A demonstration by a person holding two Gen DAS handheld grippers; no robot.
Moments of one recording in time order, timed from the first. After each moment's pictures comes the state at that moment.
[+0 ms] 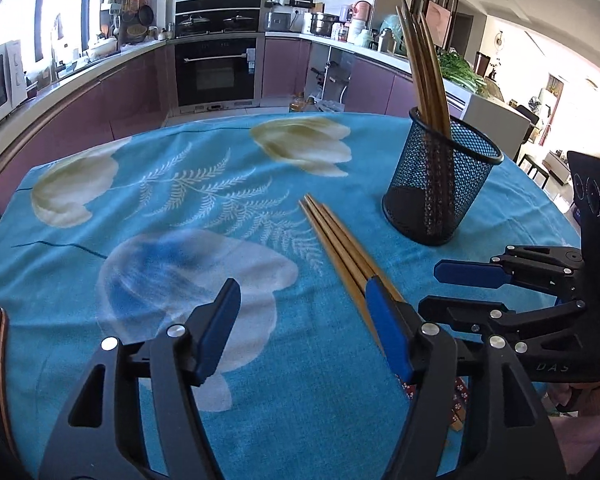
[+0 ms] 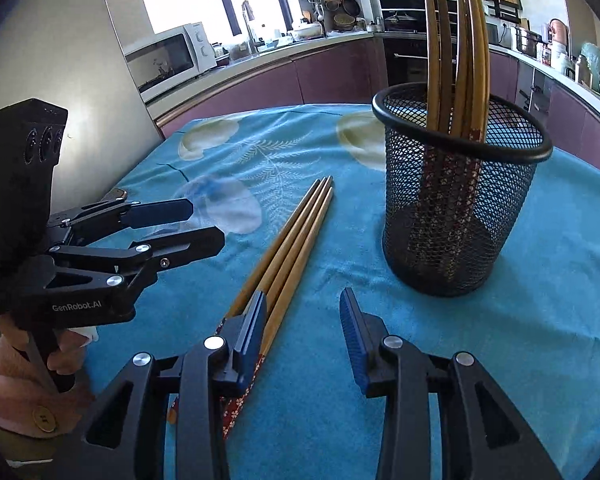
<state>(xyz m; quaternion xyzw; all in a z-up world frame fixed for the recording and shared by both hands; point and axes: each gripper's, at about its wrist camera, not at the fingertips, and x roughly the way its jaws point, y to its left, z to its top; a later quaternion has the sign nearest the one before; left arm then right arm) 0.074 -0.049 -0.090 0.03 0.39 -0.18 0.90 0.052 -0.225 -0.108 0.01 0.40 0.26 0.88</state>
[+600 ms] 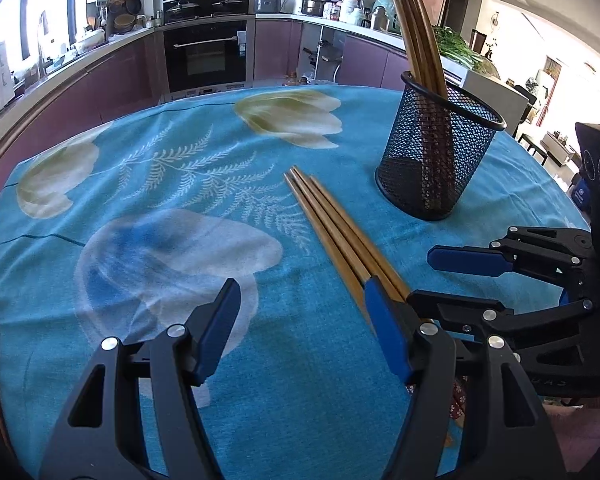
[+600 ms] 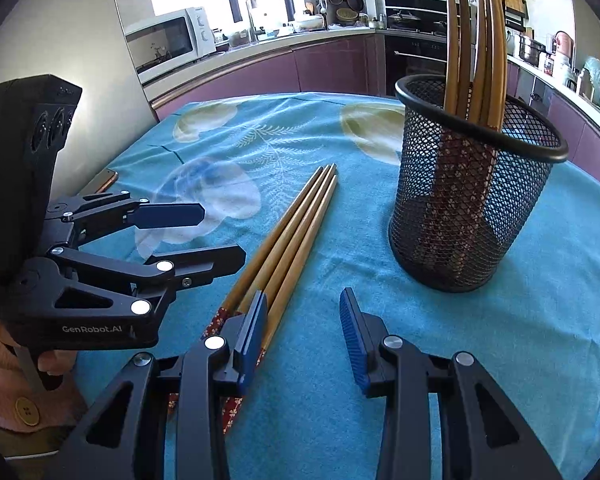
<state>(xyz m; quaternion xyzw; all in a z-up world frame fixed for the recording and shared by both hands) 0.081 -0.065 -0.103 0.04 0.42 -0.19 0.89 0.052 -0.213 -0.113 -0.02 0.41 0.24 0.88</state>
